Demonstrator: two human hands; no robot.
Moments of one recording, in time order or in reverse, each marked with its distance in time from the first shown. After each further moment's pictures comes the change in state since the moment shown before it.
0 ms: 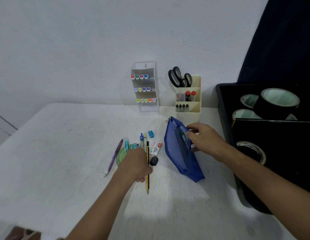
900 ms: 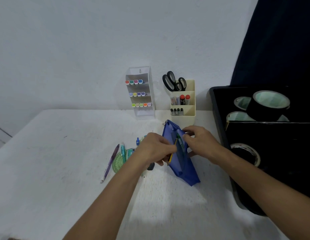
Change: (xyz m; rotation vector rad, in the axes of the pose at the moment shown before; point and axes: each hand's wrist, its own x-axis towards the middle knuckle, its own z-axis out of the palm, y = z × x) left_hand -0.033 0.071 -0.031 -0.491 -0.024 0.262; right_hand -0.004 -0.003 -0.007 0.059 -0.002 0.030
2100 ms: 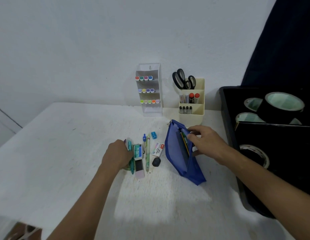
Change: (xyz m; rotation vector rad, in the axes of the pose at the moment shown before) left_hand 0.029 -0.115 -0.060 0.420 0.365 -0.241; right_hand -0.004 -0.002 0.004 0.039 -0.059 -0.035
